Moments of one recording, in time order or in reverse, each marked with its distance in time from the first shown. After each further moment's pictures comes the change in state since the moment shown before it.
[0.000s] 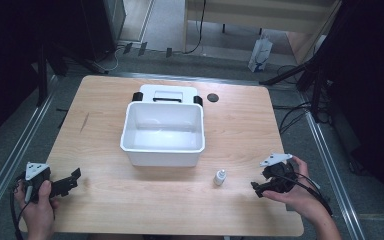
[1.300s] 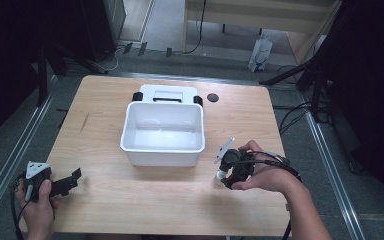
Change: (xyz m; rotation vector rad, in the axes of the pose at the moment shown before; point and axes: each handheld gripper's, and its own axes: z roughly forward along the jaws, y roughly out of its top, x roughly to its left) left arm 0.001 0.001 0.002 0.017 -0.012 -0.011; right arm 0.067 0.101 -0.001 0.175 0.188 -0.429
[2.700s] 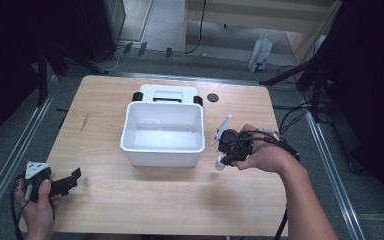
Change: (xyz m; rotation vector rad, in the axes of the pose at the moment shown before) left arm 0.001 0.000 0.000 -0.004 -0.001 0.001; right arm -0.037 0.030 -0.026 0.007 0.072 -0.076
